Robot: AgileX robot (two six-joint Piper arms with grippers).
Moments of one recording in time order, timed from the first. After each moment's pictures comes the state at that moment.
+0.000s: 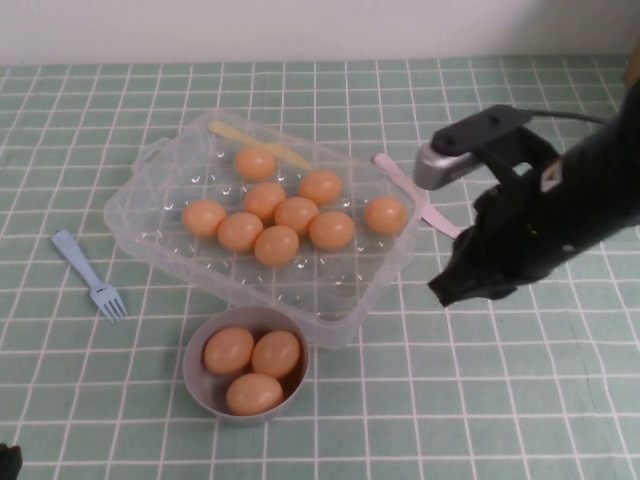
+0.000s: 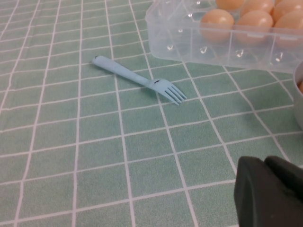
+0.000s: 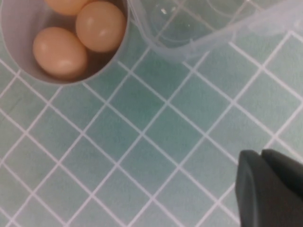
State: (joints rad) right arm 0.53 1.50 -1.24 0.29 0.97 -0.23; left arm -0.12 -0.01 0.03 -0.11 0.37 0.17
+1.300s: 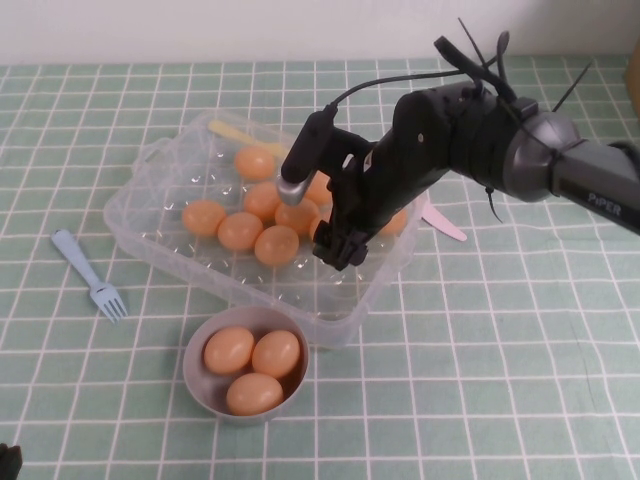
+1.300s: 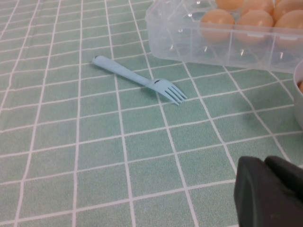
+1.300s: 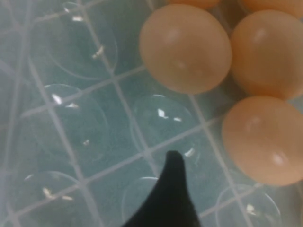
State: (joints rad) right arm 0.60 2.12 -1.77 0.19 0.75 -0.69; left arm -0.12 -0.01 0.03 -0.11 0.37 0.17
